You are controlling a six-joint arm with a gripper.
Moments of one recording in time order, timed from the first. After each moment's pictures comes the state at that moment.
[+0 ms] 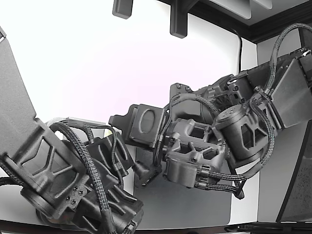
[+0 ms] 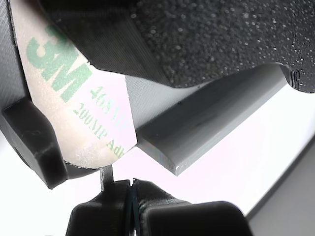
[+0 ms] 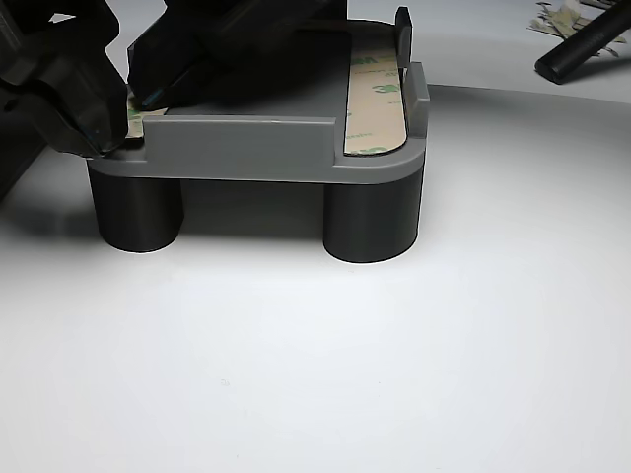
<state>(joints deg) 38.1 117.4 139.7 42.3 38.5 -54.1</state>
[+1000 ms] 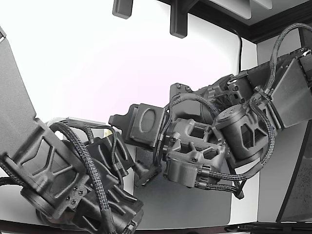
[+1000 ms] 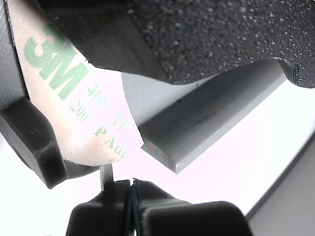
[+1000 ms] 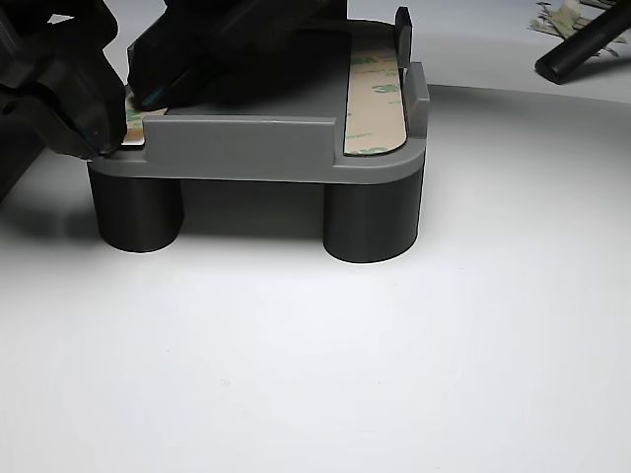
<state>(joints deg) 38.1 117.7 140.2 41.7 38.9 -53.6</state>
